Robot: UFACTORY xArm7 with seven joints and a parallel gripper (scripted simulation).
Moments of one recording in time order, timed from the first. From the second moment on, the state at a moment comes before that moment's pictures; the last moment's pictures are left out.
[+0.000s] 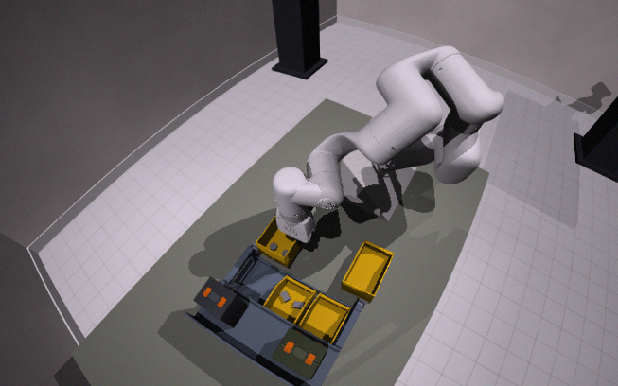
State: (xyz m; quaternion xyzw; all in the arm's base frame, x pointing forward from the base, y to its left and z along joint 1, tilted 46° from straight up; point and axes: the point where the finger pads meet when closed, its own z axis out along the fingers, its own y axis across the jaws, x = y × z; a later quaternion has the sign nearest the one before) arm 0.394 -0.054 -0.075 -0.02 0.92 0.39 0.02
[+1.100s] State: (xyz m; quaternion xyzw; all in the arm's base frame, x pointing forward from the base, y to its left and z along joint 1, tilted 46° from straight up) arm 0.404 -0.064 -0.066 -0.06 0.92 0.38 -0.09
